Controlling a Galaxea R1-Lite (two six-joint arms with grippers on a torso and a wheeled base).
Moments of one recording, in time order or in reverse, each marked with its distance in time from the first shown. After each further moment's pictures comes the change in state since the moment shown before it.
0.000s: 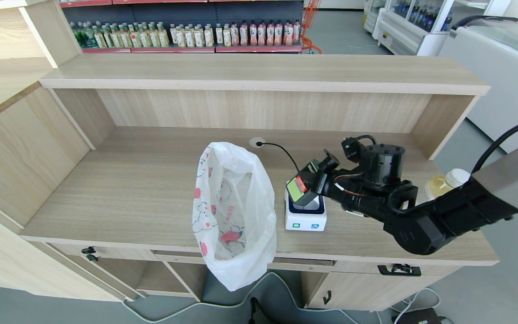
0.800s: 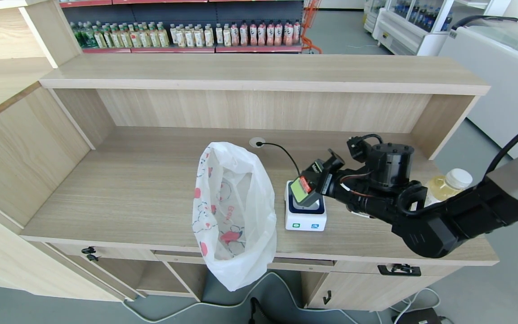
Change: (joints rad) left arm 0.000 0.000 0.000 0.000 0.000 -0.002; right arm -0.003 -0.041 0.044 0.002 -0.005 -0.003
